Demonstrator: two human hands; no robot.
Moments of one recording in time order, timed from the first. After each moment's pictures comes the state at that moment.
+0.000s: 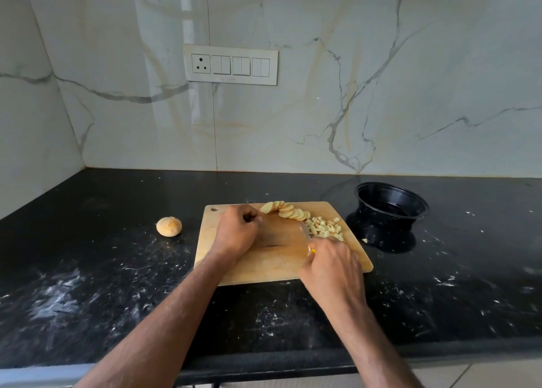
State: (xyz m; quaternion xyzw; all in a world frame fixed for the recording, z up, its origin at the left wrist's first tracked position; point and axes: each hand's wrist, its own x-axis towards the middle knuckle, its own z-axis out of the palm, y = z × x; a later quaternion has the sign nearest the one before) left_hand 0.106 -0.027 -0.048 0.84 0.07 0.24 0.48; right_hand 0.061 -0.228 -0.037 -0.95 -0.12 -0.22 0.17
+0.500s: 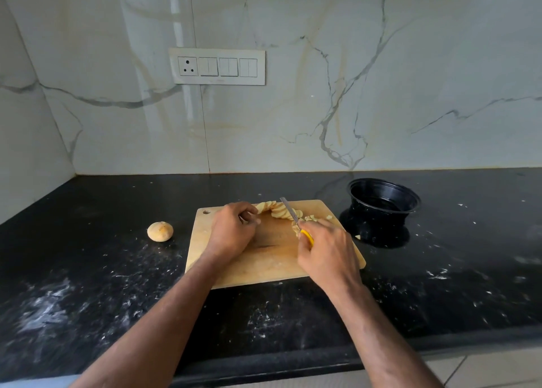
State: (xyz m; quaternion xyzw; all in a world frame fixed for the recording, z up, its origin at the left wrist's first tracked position) left_hand 0.118 -0.027 -0.048 0.88 0.04 0.26 0.40; right_hand 0.087 -0.239 -0.027 -0.92 -0.18 -0.27 0.23
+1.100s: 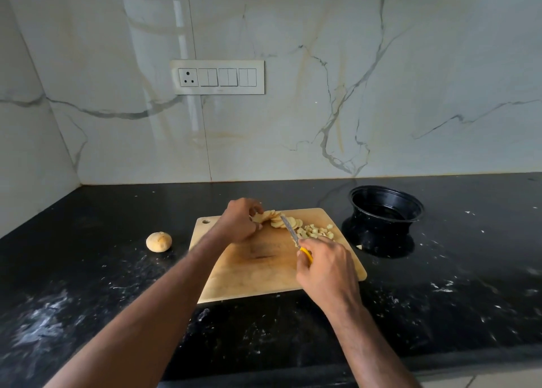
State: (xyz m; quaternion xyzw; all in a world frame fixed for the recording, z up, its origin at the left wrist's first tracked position) left_hand 0.169 -0.017 -0.022 0.95 0.01 0.10 0.28; right_hand 0.091 -0.243 -0.043 -0.91 -0.18 -0.26 0.26
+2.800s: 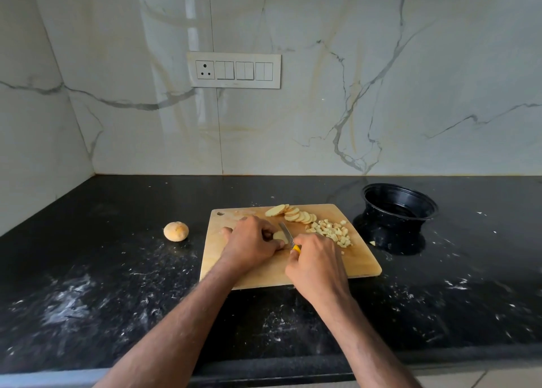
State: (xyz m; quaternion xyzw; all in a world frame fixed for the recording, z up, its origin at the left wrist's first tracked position) left_hand 0.095 -0.042 -0.040 0.94 0.07 0.18 0.28; right_hand 0.065 -0.199 -0.030 -0.93 -0.16 -0.19 0.25
